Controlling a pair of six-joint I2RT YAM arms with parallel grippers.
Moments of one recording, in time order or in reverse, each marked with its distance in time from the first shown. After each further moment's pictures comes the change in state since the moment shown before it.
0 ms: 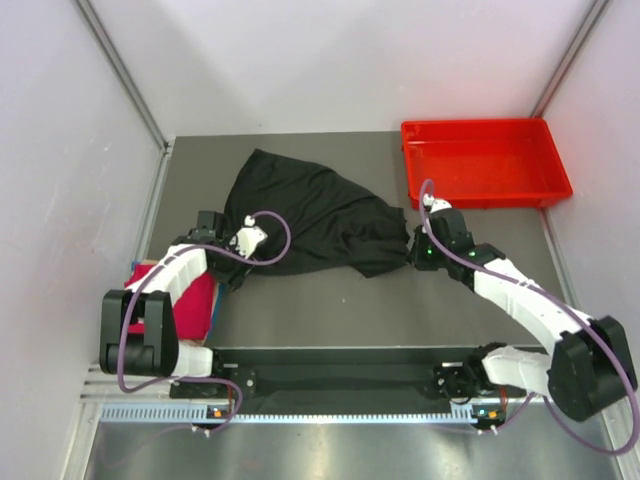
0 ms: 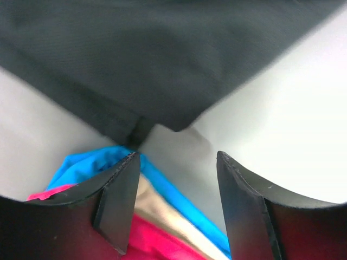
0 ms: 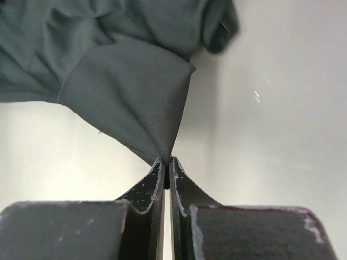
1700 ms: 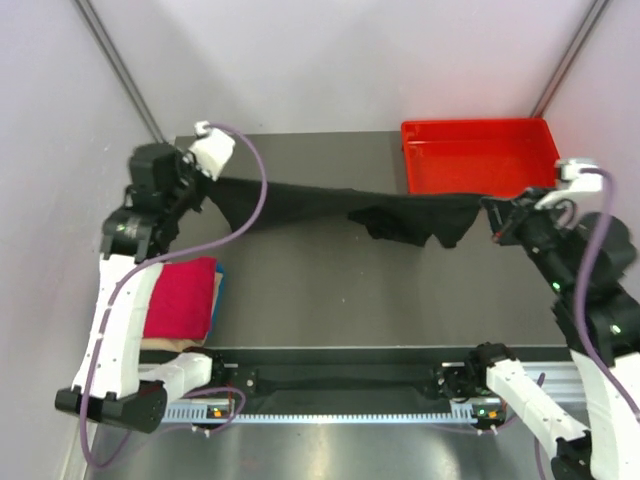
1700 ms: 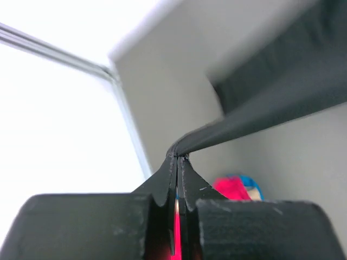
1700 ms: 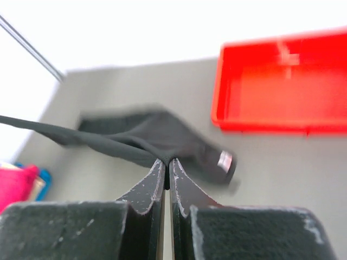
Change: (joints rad) left arm -0.109 -0.273 0.645 -0.228 -0.213 -0.110; right arm -0.176 -0.482 0.526 -0.355 0.016 -0.115
